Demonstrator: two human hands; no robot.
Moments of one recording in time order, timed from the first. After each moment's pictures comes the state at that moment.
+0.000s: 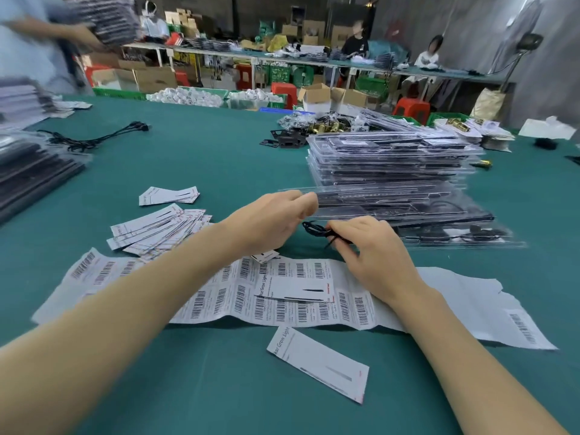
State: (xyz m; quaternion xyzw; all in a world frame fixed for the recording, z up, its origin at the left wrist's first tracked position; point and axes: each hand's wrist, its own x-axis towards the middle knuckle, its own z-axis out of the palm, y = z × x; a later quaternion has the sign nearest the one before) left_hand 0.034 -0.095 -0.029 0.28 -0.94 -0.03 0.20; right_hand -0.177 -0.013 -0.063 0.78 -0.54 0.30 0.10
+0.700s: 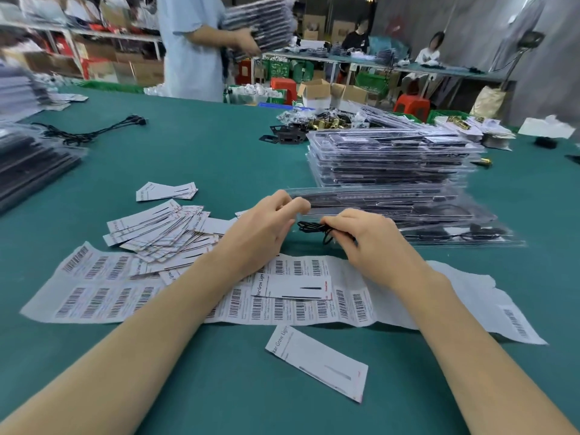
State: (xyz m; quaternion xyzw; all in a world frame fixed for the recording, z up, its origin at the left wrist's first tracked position) left_hand 0.039 -0.072 -0.055 0.31 -0.89 -0.01 0.33; right_hand -0.175 -0.020 -0.043 0.79 -0.57 0.24 0.02
